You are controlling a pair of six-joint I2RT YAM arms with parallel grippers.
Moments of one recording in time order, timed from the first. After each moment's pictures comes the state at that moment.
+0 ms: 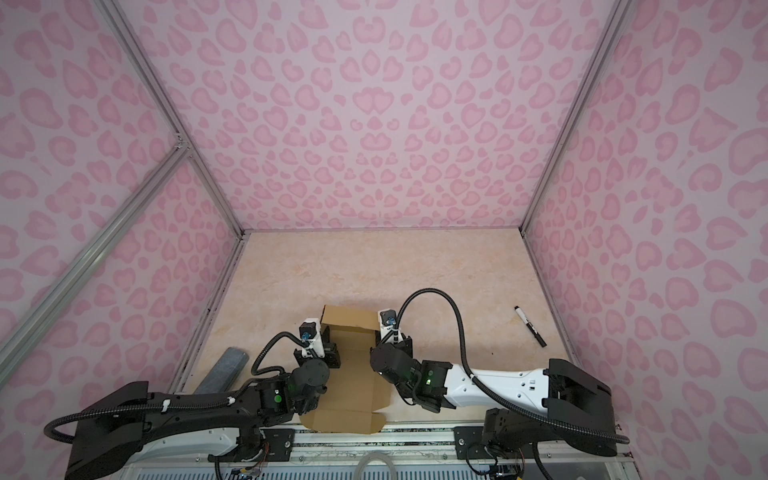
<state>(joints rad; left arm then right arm) -1.20 1.08 0.31 0.39 -1.07 -0.46 1.22 1.28 0.64 0.08 0.69 0.57</state>
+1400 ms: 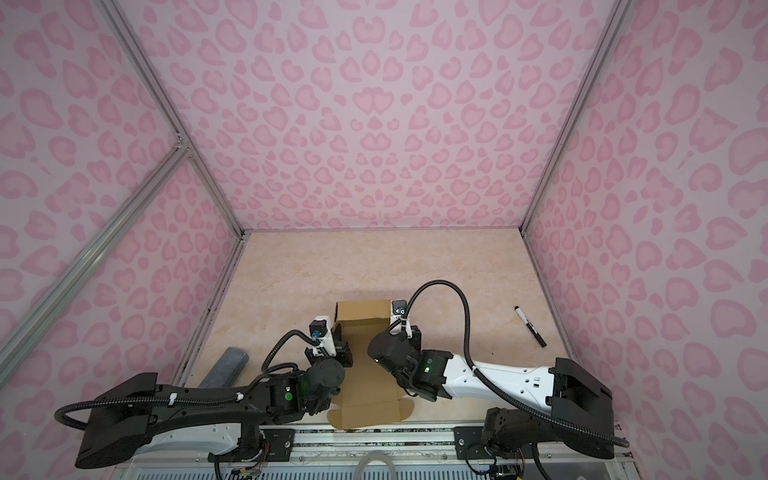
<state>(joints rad) -1.28 1.17 0.46 0.29 -1.12 -0.55 1.16 1.29 0.75 -0.18 0.80 0.71</state>
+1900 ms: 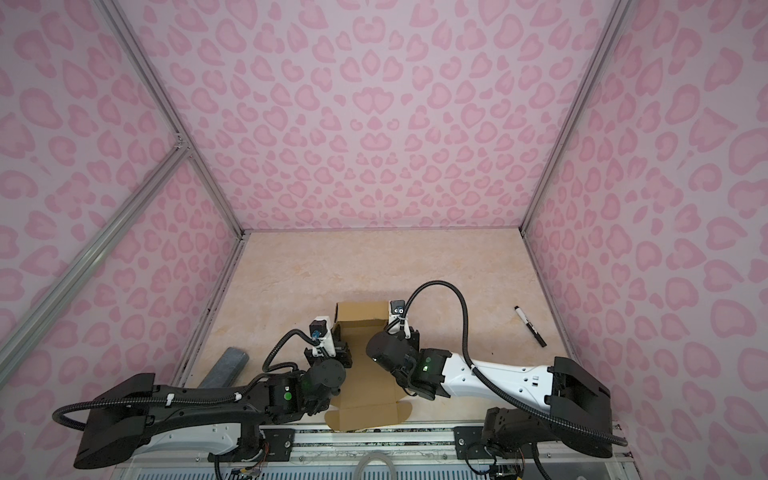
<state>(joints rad) -1.29 1.16 0.47 0.23 -1.12 -0.57 1.16 1.30 0.77 -0.22 0.76 0.74</state>
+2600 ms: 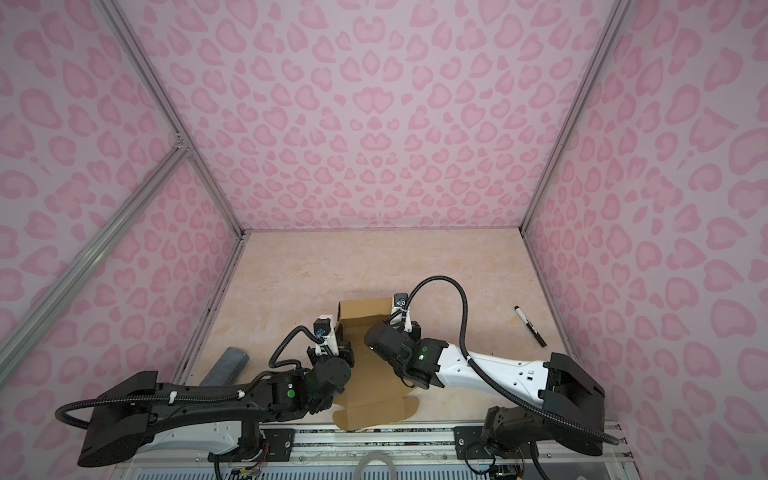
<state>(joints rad) -1.28 1.20 0.52 0.16 -1.11 -0.60 1.10 1.35 0.87 -0.36 0.74 0.82</state>
